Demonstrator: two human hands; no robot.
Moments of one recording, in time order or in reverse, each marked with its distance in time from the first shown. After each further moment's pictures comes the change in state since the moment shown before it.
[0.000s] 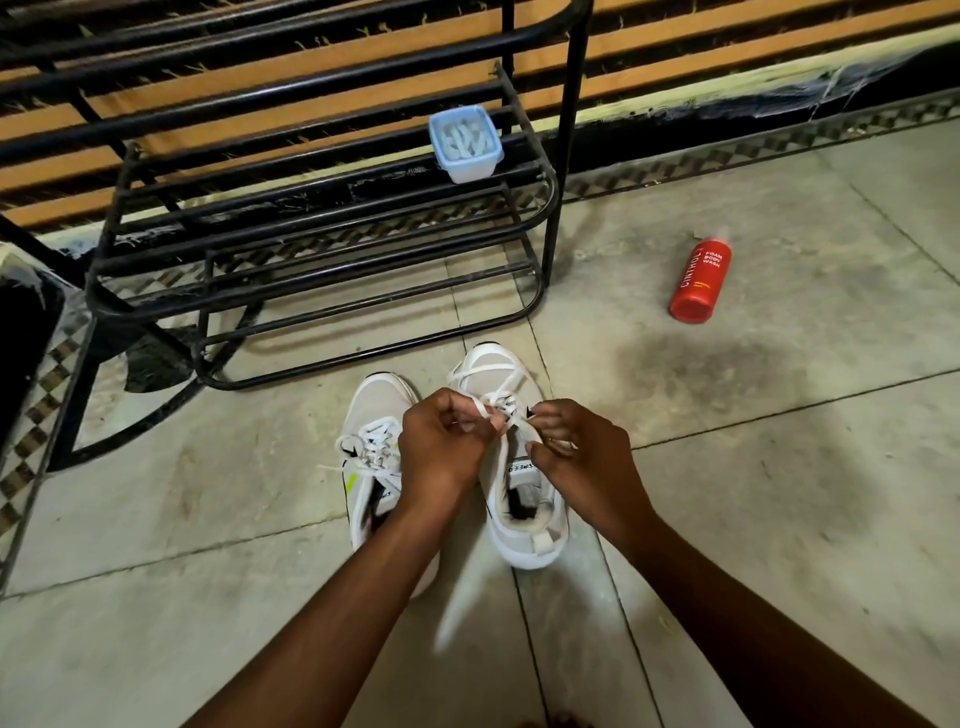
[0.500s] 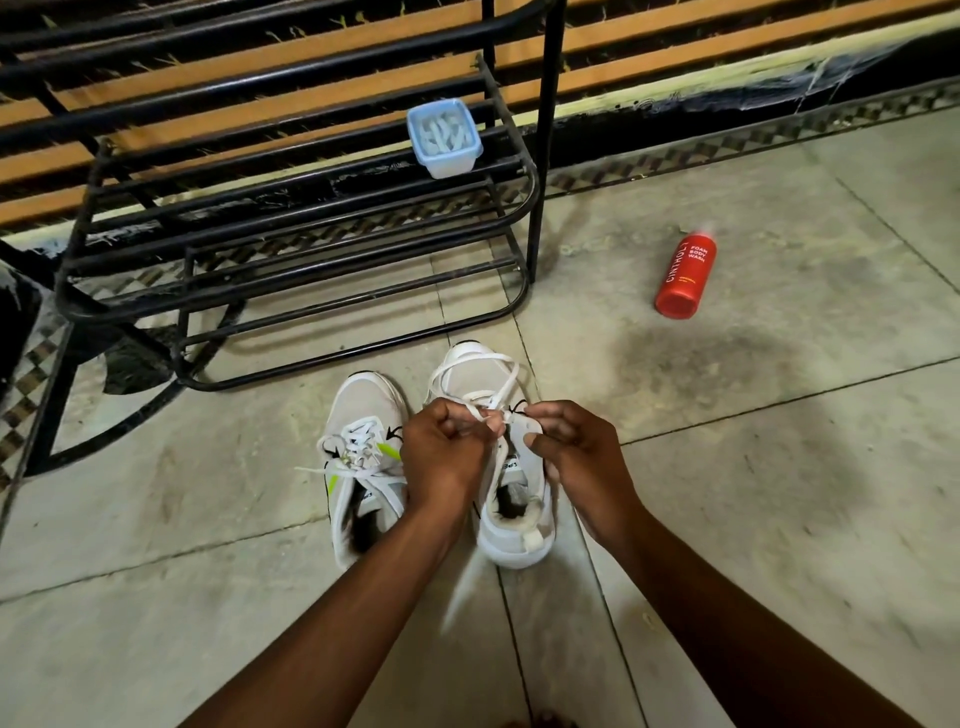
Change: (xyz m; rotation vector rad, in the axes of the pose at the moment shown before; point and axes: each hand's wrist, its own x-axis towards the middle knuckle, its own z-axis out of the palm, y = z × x) left_hand -0.001 -0.020 0.027 -0.047 0.060 -0.092; right_hand 0.003 0.015 -0.004 0.443 -0.013 0.221
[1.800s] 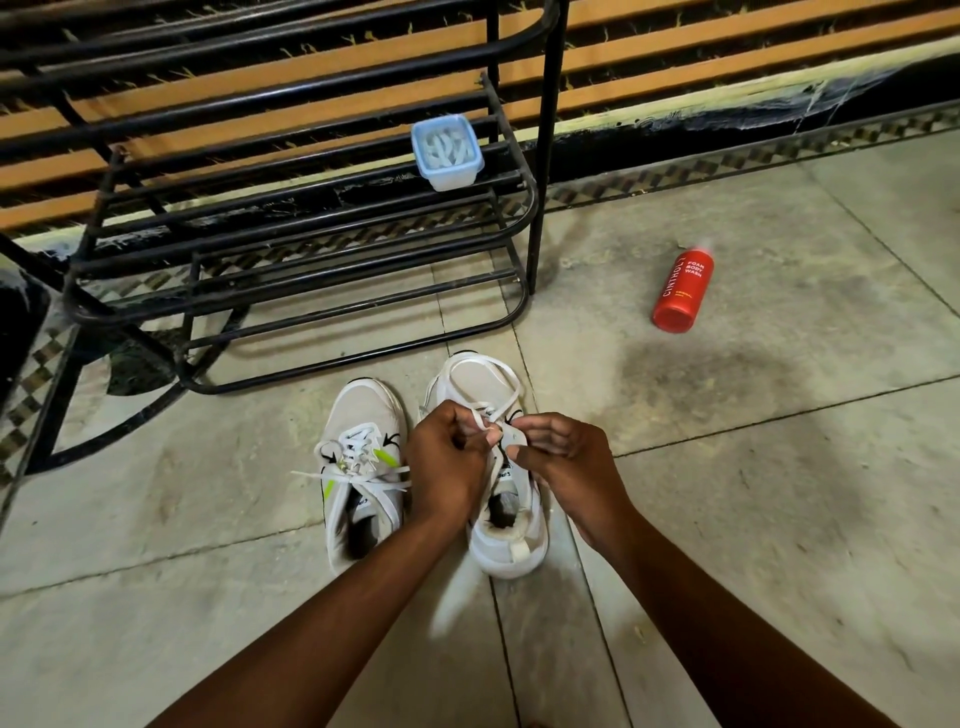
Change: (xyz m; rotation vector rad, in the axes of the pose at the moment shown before) left_hand 0.006 -0.008 0.005 0.123 -0.049 0.210; right_hand 0.007 -0.003 0.000 -0.159 -0.026 -0.006
